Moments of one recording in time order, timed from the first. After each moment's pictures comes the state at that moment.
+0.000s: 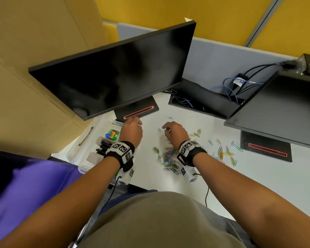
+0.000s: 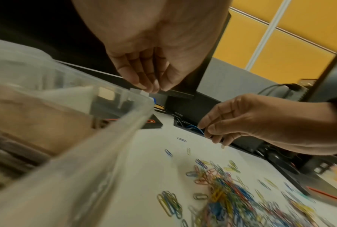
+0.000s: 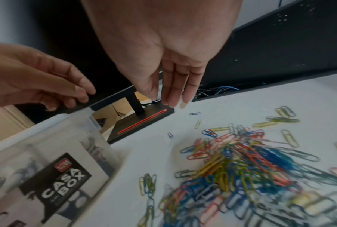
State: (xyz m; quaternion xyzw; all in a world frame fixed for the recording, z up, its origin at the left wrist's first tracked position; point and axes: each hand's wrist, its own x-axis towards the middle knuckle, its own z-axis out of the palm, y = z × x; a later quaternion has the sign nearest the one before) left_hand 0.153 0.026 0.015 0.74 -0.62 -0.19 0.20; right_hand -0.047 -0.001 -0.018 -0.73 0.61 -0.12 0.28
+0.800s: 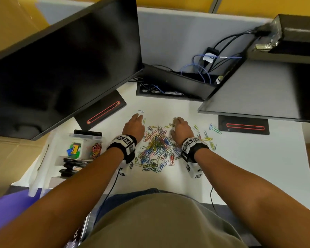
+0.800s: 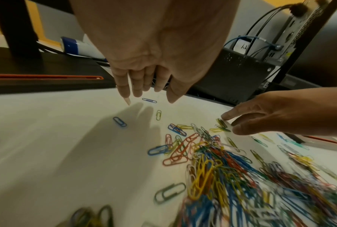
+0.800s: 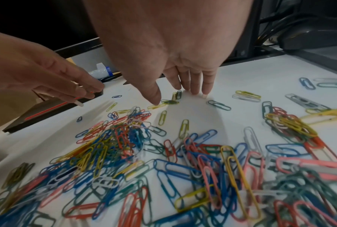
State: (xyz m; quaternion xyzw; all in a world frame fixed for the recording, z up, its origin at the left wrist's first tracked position) left_hand 0.041 -0.049 -0.057 0.65 -0.70 -0.30 -0.04; right_hand -0.175 -0.015 -0.079 -0.65 0.71 0.02 0.27
